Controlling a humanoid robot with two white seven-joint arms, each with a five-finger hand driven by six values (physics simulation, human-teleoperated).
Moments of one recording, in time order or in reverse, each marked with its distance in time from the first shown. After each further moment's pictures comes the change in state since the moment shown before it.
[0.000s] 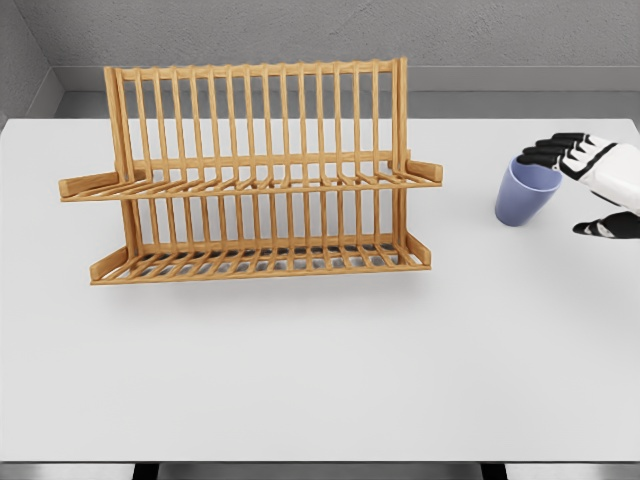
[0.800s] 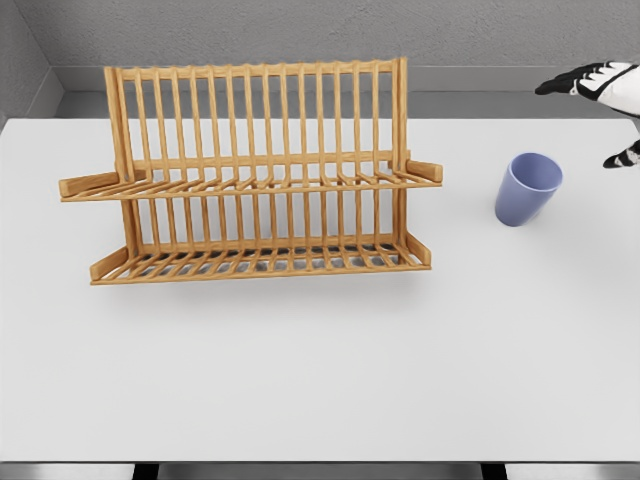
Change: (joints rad) left arm 0.000 0.000 0.000 0.000 0.000 0.000 0.000; right arm -0.466 0.053 0.215 0.202 -0.122 0.080 0.400
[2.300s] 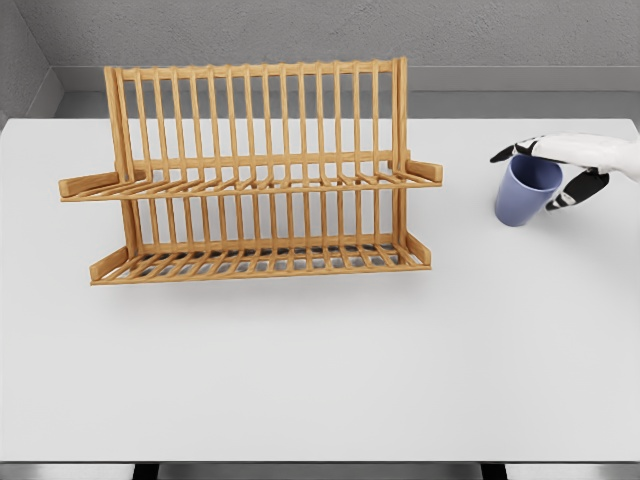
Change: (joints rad) left arm 0.000 0.000 0.000 0.000 0.000 0.000 0.000; right arm -0.219 0.180 0.362 0.398 0.023 0.002 0.002
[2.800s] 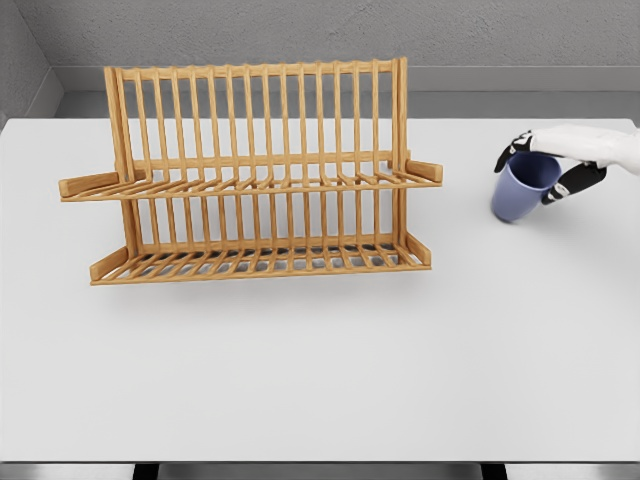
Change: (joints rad) left arm 0.000 0.000 0.000 0.000 0.000 0.000 0.000; right arm -0.009 -0.008 -0.012 -0.043 0.001 -0.010 0.001
